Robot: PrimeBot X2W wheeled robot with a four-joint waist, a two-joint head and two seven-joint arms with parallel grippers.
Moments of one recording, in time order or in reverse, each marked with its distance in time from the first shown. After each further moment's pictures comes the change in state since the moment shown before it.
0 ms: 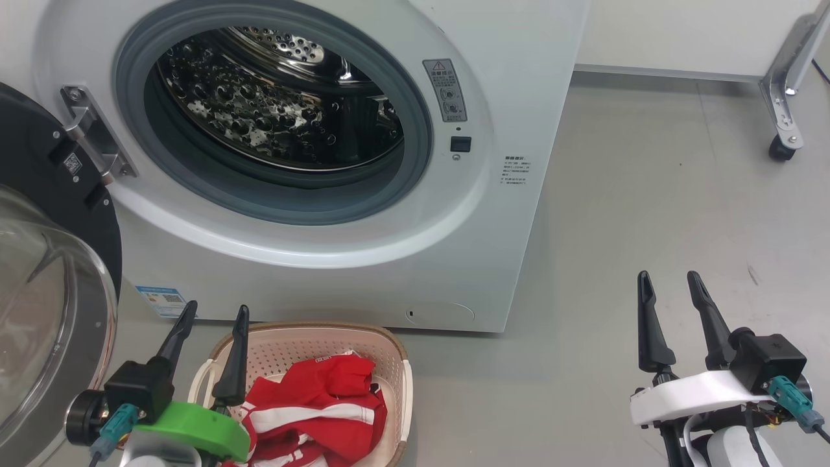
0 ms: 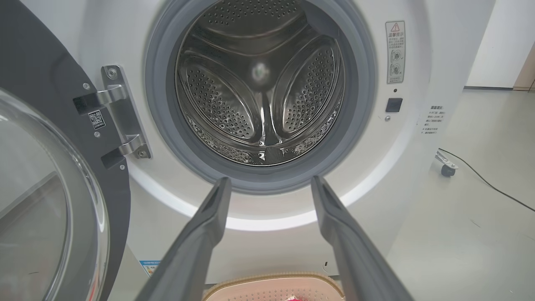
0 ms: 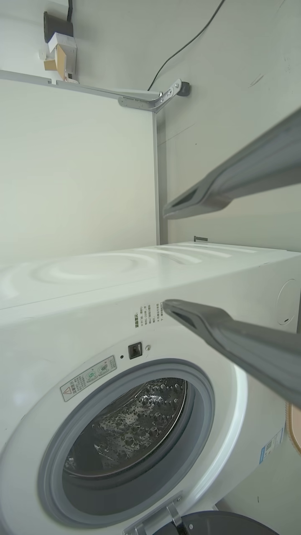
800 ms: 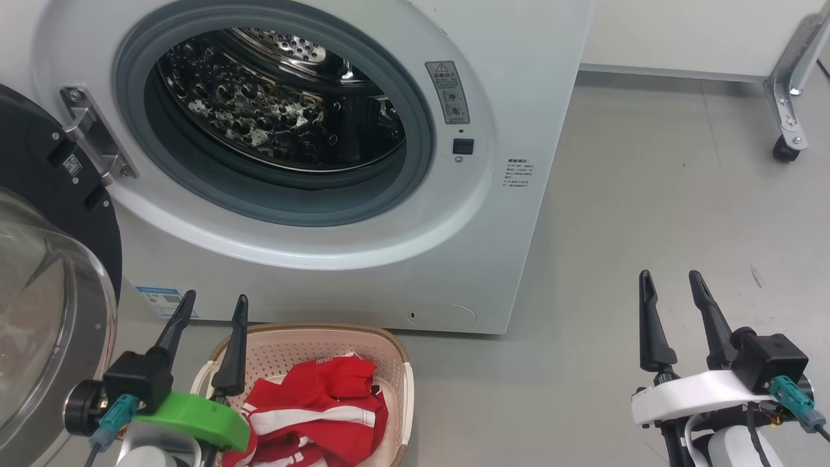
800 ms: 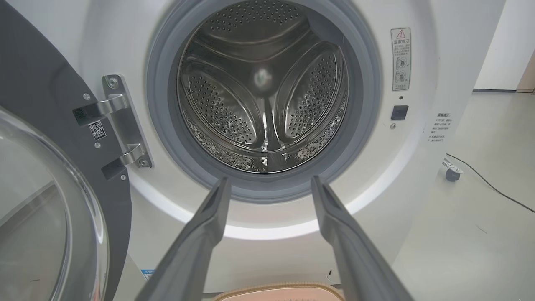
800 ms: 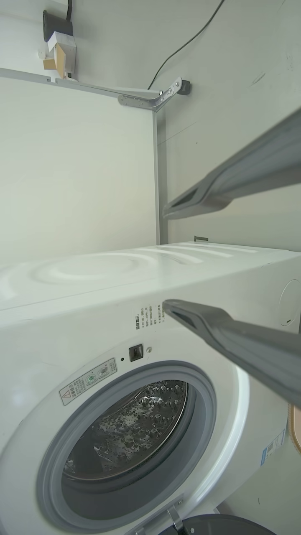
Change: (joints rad) left arm -0.025 0.002 -0.004 0.003 0.000 0.009 0.000; right arm 0.000 -0.001 -0.003 -0.002 0.000 0.000 0.000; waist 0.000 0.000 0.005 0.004
